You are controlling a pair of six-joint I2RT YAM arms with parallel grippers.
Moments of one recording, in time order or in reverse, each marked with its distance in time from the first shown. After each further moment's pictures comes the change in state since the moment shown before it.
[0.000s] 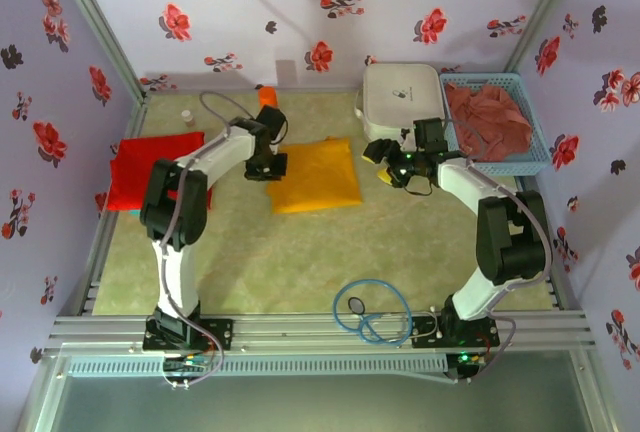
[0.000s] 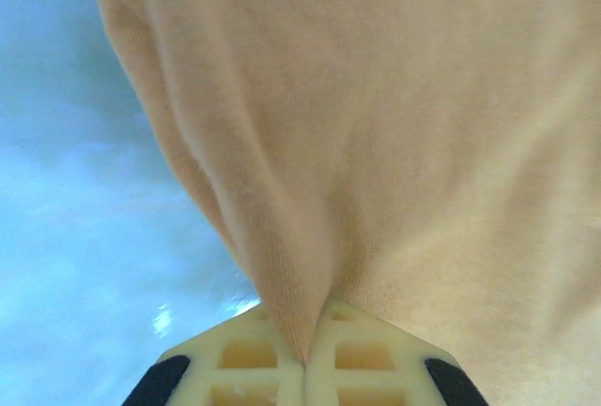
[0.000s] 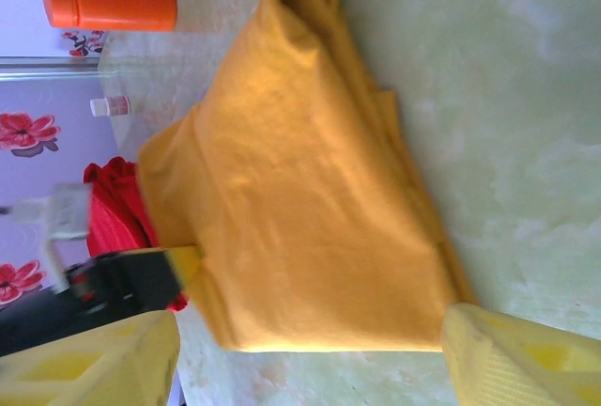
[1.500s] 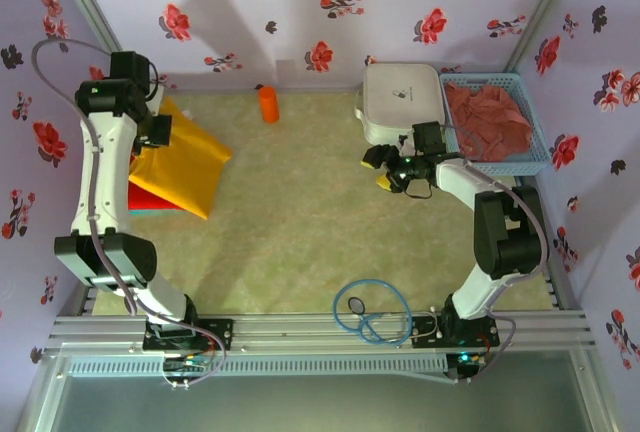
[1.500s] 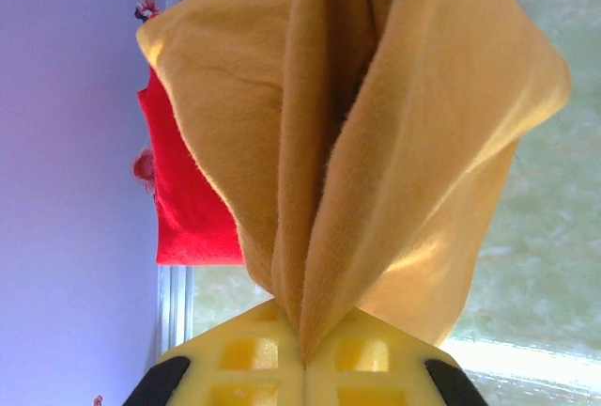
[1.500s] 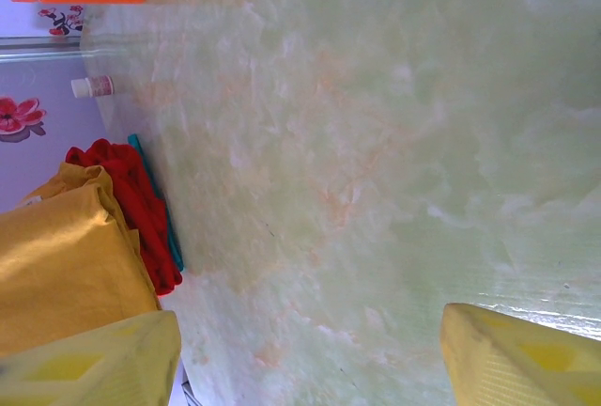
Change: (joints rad) left arm 0.496 -0.356 0.327 -0.486 -0.201 0.448; right arm -0.005 0.038 -0.012 -0.007 -0.049 -0.009
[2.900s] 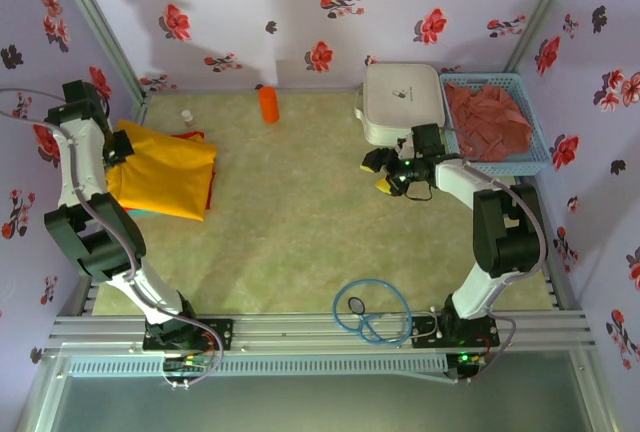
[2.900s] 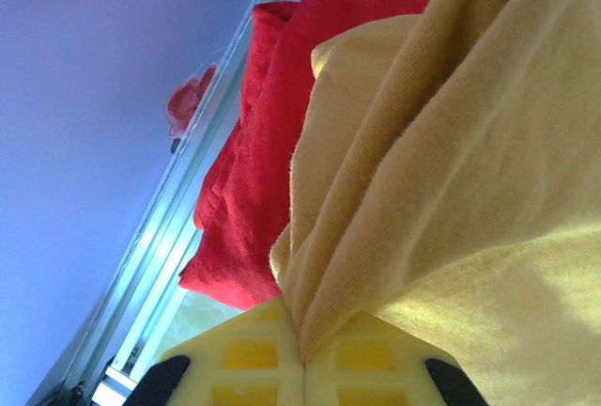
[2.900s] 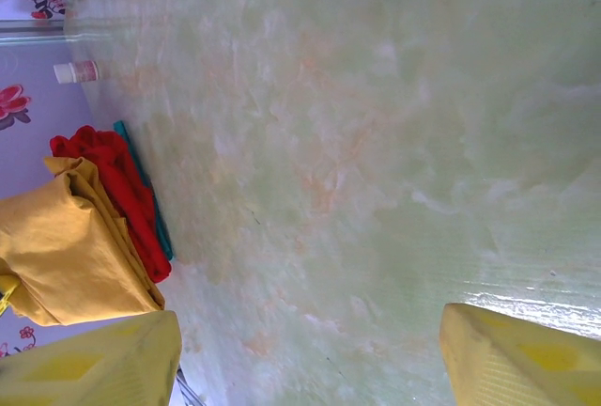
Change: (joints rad) left arm 0.336 0.118 -0.219 0.274 0.073 -0.165; right arm 0.000 0.013 -0.010 -0.019 -0.015 -0.027
